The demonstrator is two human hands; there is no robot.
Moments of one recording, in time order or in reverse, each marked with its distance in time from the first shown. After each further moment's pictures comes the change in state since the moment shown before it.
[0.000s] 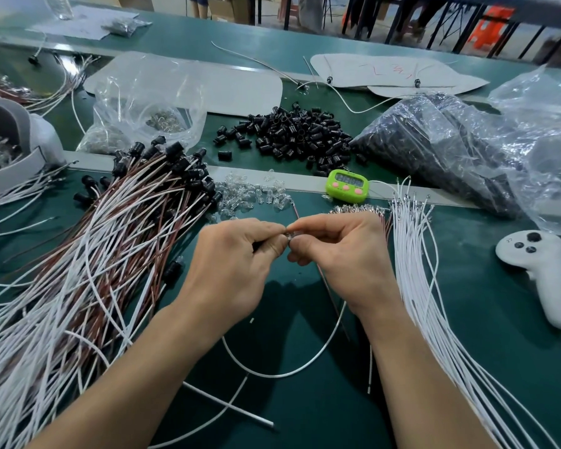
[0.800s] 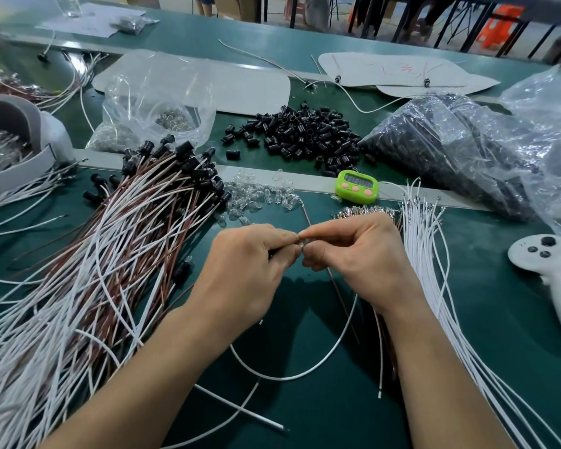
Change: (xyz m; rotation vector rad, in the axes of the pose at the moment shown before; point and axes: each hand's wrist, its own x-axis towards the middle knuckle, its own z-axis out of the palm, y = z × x) left_hand -0.004 -0.002 0.001 0.058 -0.062 0.033; right_hand 0.004 0.003 -0.013 -0.084 -0.101 0.043
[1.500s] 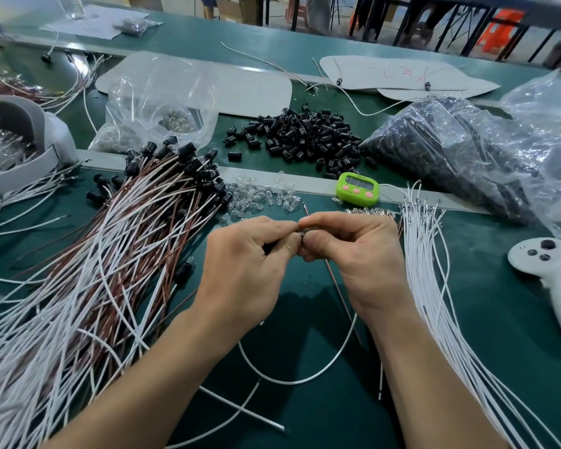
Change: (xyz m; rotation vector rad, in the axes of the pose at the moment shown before) left_hand 0.000 0.005 0.005 -0.191 0.158 -0.007; right_hand -0.001 -0.002 0.018 0.373 0.079 -0.060
